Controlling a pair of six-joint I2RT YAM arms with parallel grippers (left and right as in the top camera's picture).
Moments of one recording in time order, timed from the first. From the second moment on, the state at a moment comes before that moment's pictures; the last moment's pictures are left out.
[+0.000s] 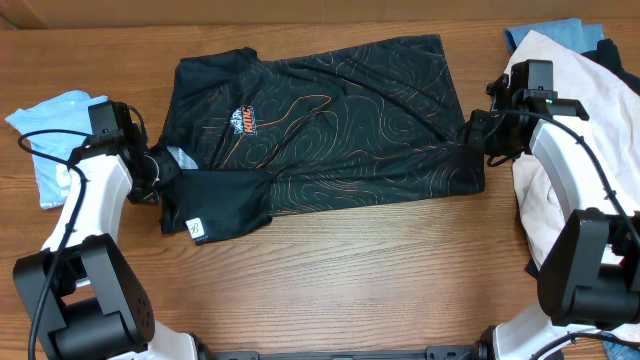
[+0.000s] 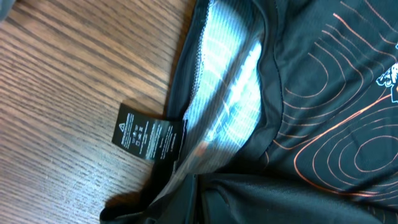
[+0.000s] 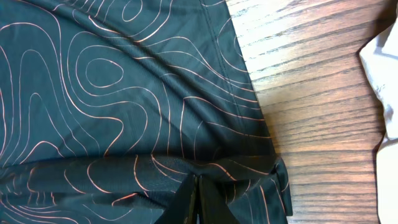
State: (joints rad) left arm 0.27 1.72 1.15 -0.70 0.10 -0.34; right arm -0.10 1.81 1.36 -0.78 -0.20 0.15
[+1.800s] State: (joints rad) left arm 0.16 1.72 1.07 -0.96 -0.03 -0.36; right arm -0.10 1.86 1.27 -0.80 -0.18 0.14
